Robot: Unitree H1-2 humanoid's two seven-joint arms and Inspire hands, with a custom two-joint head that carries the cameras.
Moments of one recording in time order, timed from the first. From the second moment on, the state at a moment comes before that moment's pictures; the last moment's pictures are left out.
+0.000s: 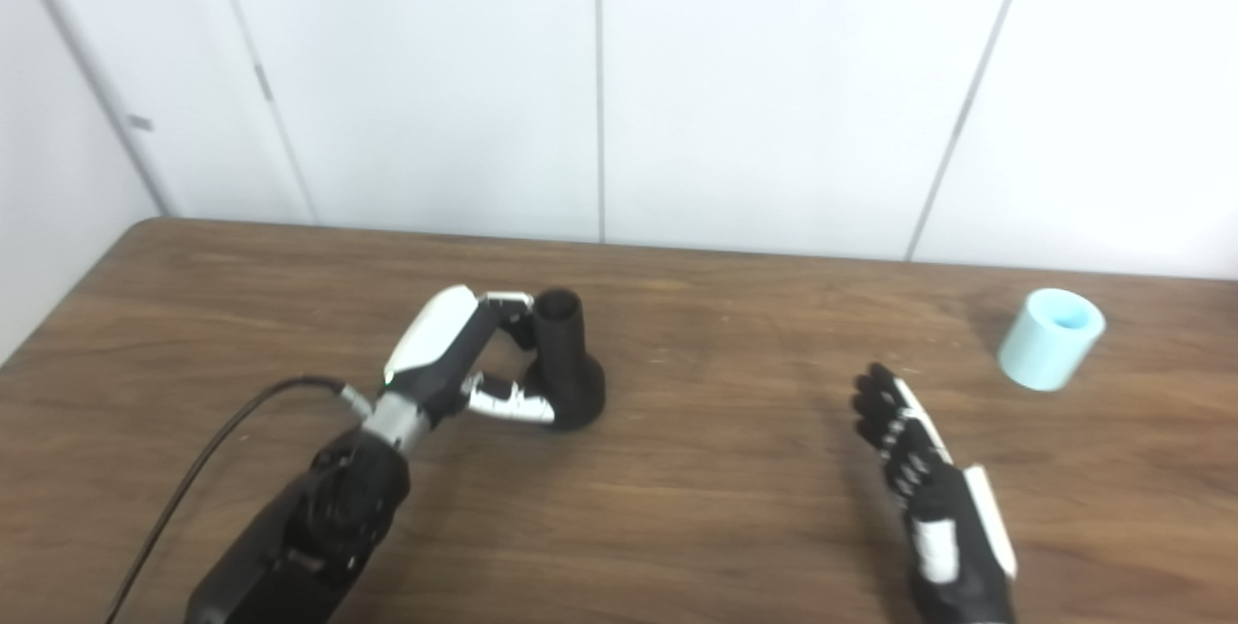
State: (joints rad) left arm -0.35 0.31 -0.38 0.02 0.53 0.19 -0.02; right arm 0.07 -0.10 -0.04 -0.14 0.08 -0.11 0.13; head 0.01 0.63
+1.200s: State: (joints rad) left arm -0.24 0.33 -0.43 -0.11 0.54 0.03 -0.12; right arm 0.06 0.02 0.05 -0.23 -0.03 0.09 0.04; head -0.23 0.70
